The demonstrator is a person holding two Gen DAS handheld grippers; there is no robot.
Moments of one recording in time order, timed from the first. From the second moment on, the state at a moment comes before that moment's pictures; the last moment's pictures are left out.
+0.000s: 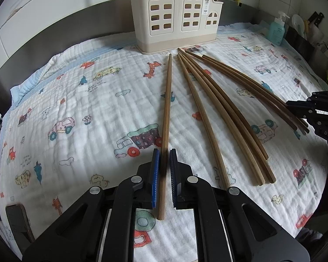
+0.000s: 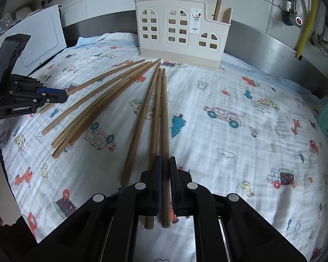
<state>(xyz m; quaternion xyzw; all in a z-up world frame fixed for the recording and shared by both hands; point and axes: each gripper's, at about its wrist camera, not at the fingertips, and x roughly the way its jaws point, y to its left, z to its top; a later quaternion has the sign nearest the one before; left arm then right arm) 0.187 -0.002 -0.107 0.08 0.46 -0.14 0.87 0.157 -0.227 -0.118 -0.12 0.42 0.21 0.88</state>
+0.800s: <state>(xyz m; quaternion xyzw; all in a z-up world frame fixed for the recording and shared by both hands) 0.179 0.011 -0.035 0.01 0.37 -0.13 0.92 0.149 -0.228 -0.007 -0.06 0.29 0.20 0.94</state>
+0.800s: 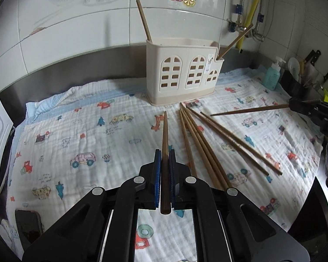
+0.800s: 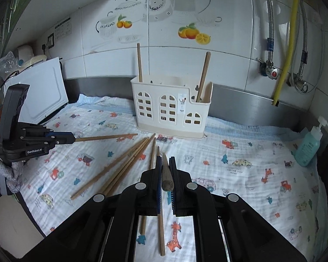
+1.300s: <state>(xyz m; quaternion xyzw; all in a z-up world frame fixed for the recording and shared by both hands) 0.200 0.006 0.015 0.00 0.32 -0.15 0.94 0.186 -0.222 0.057 -0.03 0.25 0.22 0.94</state>
